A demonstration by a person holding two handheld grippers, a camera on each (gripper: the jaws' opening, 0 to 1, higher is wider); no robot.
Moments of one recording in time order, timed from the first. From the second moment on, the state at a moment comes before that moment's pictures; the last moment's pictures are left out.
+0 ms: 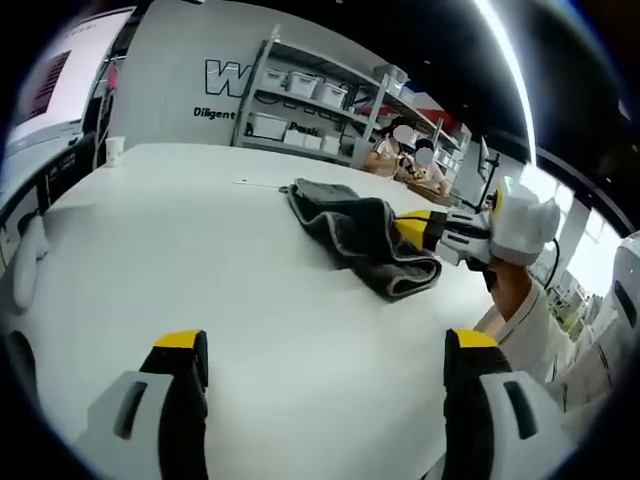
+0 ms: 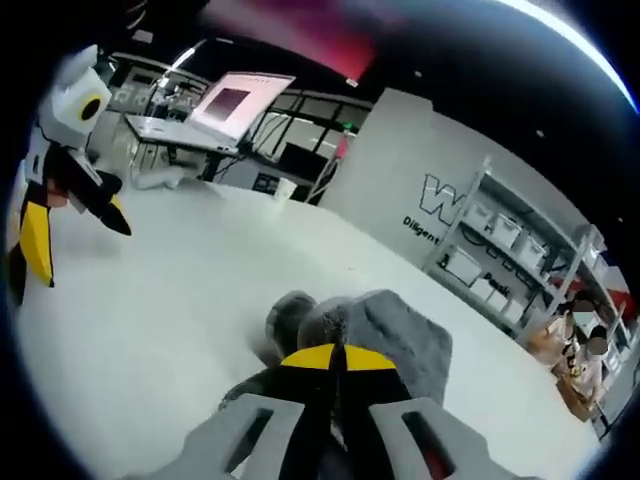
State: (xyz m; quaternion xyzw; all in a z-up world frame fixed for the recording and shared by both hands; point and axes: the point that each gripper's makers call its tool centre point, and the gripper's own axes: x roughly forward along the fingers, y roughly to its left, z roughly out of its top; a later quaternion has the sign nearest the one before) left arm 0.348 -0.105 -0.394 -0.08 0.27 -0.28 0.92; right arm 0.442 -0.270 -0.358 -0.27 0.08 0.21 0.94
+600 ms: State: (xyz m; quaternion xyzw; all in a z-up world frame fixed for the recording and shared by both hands) left arm 0.347 -0.110 -0.392 -0.07 0.27 -0.28 0.92; right arm 0.440 -0.332 -0.350 -0.22 0.08 0.15 0.96
